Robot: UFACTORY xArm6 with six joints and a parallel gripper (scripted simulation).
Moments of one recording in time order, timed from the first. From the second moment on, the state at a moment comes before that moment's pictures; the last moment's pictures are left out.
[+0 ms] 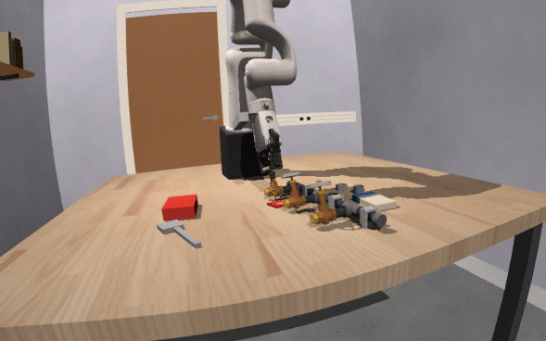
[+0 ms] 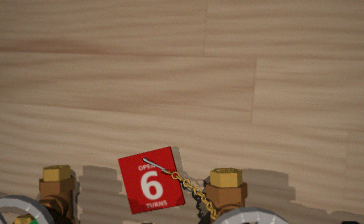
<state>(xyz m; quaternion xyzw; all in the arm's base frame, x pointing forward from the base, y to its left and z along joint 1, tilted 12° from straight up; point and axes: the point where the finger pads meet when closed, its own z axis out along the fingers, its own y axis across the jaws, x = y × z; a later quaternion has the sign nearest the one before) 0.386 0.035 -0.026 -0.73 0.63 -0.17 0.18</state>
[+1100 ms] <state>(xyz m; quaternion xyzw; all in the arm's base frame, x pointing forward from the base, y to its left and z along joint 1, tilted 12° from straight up) 0.386 0.034 -0.026 -0.73 0.63 -0.16 0.19</state>
